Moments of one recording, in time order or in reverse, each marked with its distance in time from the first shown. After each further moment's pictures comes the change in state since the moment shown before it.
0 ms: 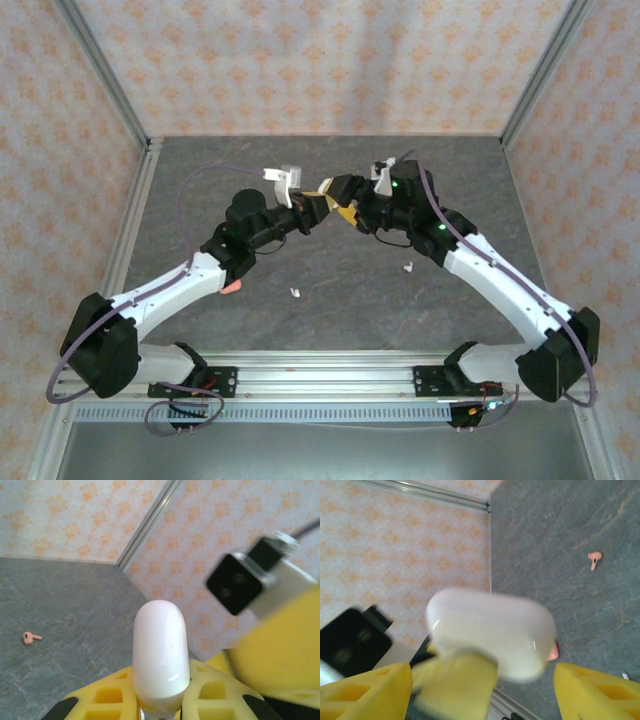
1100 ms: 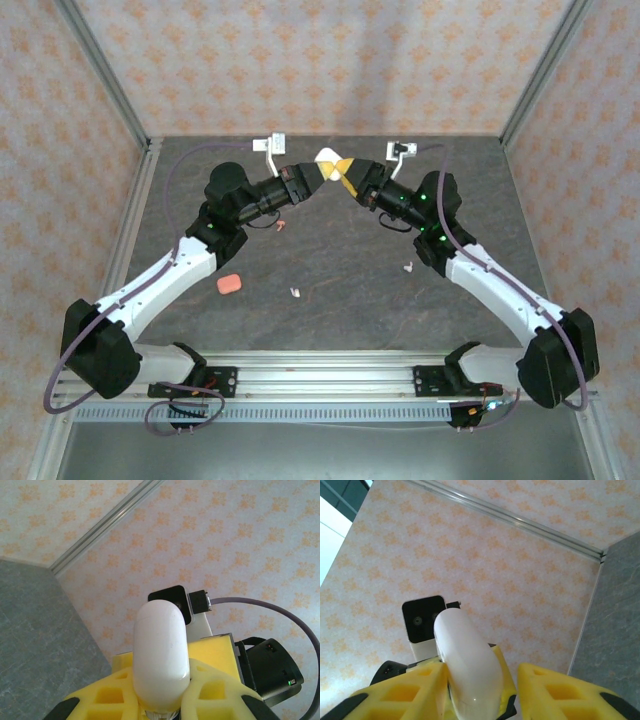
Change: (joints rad) left arm 0.054 -0.009 0.195 -0.032 0.183 -0.340; right arm -0.081 -0.001 -0.212 0.755 -0.150 0.108
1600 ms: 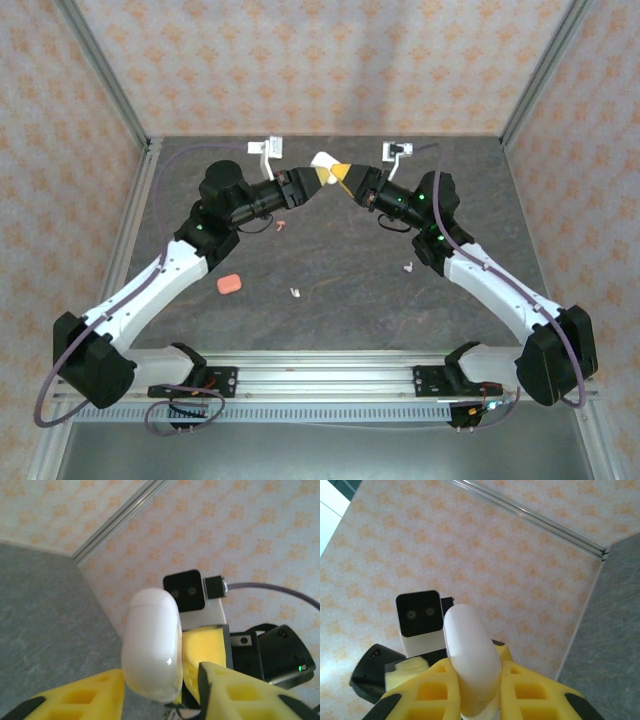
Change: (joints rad) left arm 0.009 -0.069 0.027 -0.228 -0.006 0.101; right arm -0.002 0.011 -0.004 -0.003 -0.040 -0.081
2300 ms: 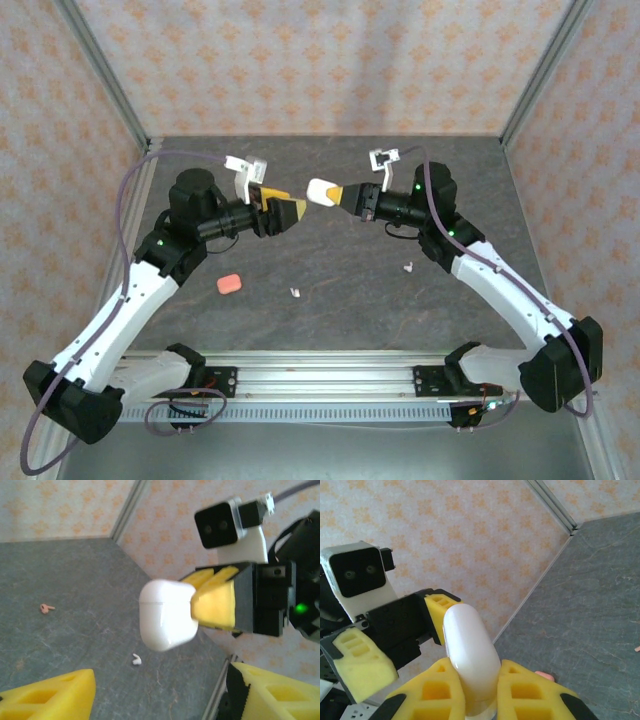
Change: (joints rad) left arm 0.098 -0.189 -0.016 -0.401 0.109 0.448; right arm -0.001 -0.041 0.096 -0.397 -0.138 -0.455
